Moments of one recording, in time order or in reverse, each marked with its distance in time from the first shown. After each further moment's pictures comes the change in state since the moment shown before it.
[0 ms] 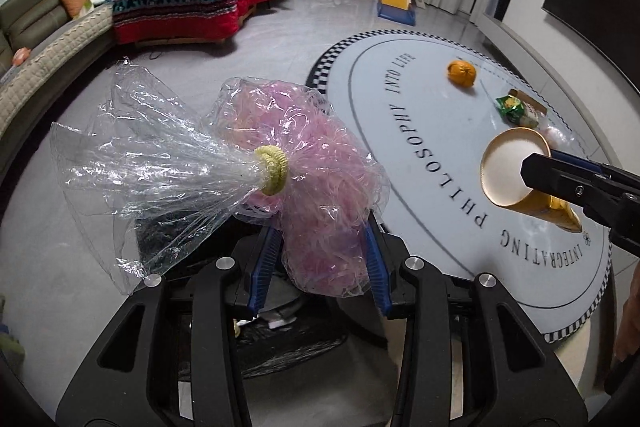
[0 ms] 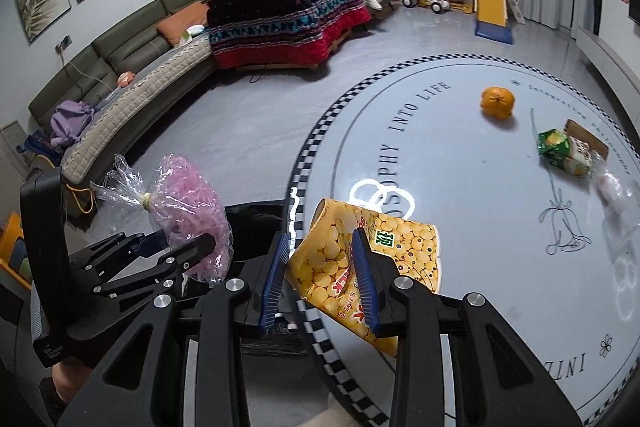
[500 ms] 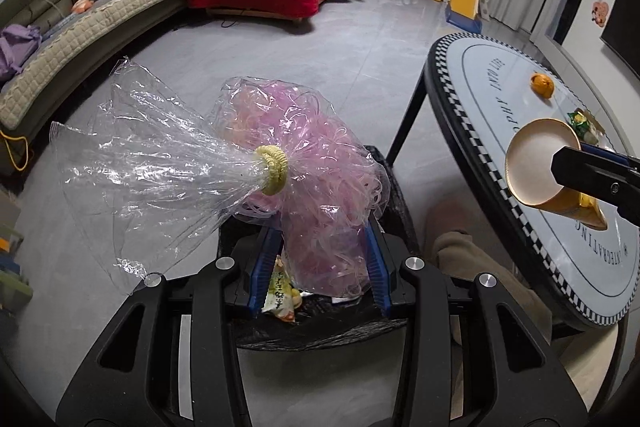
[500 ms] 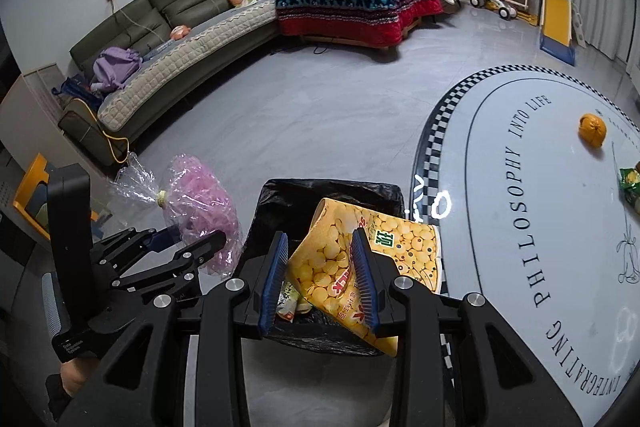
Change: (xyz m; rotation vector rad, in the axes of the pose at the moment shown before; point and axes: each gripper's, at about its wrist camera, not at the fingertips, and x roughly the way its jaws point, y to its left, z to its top) left arm -0.014 0.104 -0.051 -0.156 0.031 0.152; right arm 0.047 0.110 -0.009 -0.160 0.084 0.109
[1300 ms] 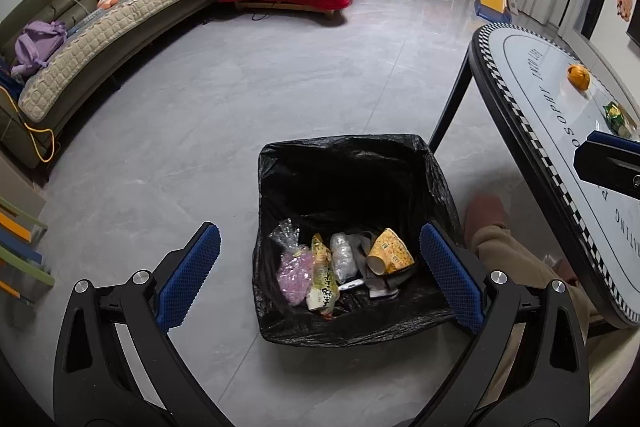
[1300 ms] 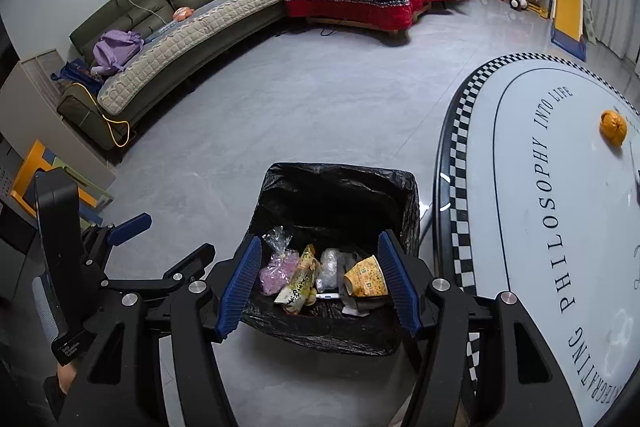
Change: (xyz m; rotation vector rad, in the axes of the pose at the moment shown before) left arm 0.010 0.022 -0.011 0.001 0.012 0.104; right arm 0.022 -0.004 -0.001 0.003 0.050 0.008
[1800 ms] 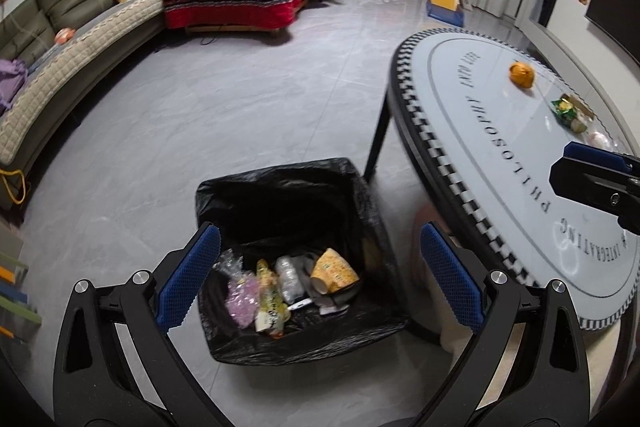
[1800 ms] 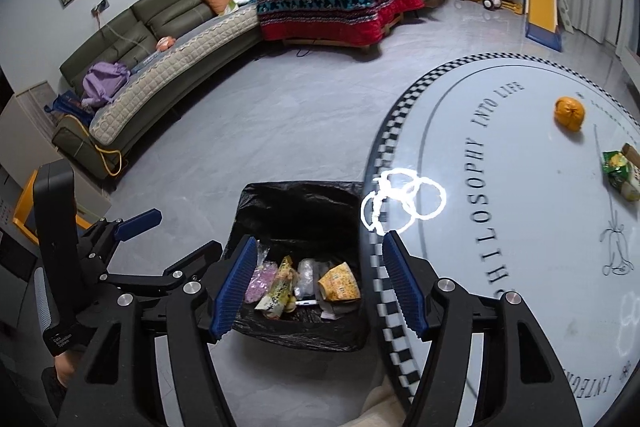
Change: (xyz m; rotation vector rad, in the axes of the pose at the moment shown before) left arm -0.023 -0.085 0.034 0.103 -0.044 -0.128; right arm -0.056 -0.071 -0.005 0.085 -0.076 -0.033
